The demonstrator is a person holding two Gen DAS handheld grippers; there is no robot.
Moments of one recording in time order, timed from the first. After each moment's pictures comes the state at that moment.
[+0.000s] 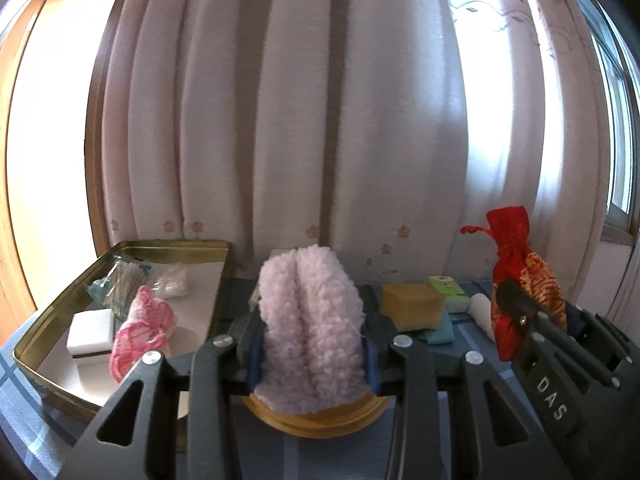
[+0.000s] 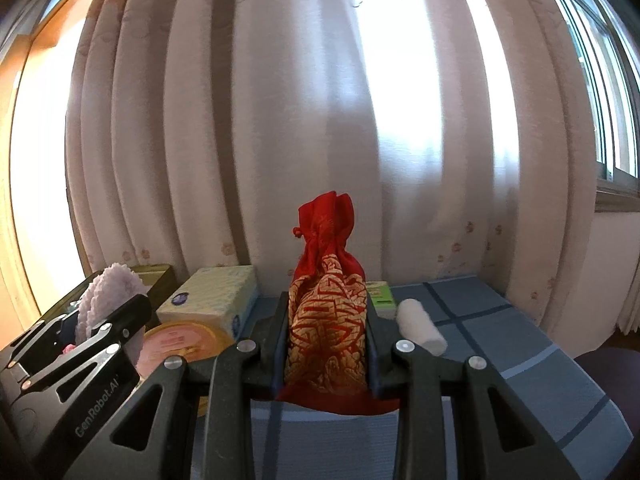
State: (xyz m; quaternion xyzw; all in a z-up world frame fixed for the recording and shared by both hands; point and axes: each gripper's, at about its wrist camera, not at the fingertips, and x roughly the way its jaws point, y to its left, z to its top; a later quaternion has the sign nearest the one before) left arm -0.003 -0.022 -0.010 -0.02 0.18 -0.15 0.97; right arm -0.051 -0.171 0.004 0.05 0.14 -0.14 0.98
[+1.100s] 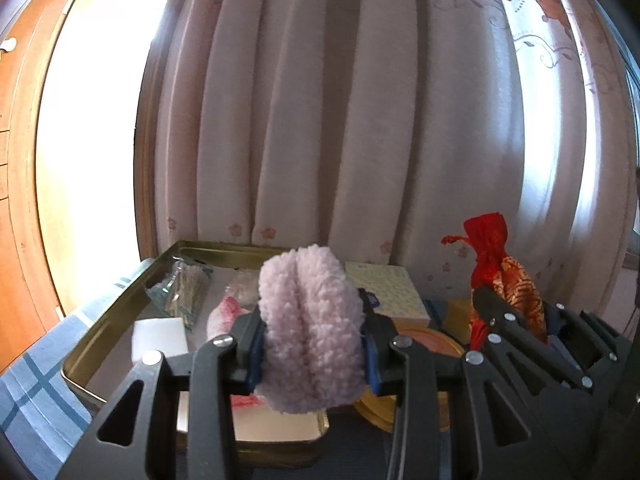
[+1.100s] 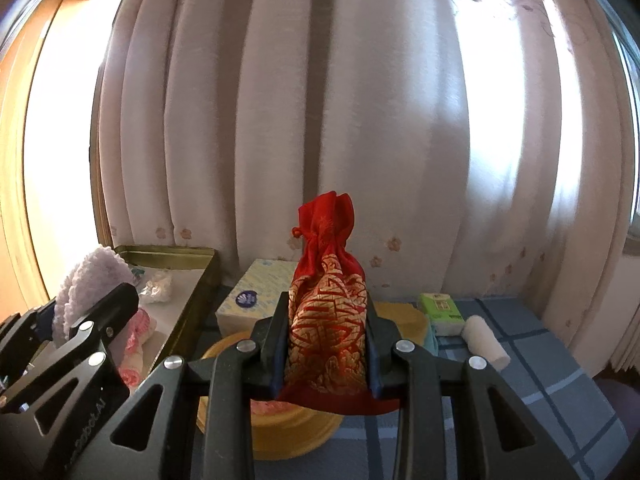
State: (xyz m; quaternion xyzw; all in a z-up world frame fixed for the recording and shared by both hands) left arm 0.011 0.056 -0.007 -0.05 0.17 -0.10 0.98; right arm 0.002 -0.083 0.013 -0.02 0.17 -0.12 0.98
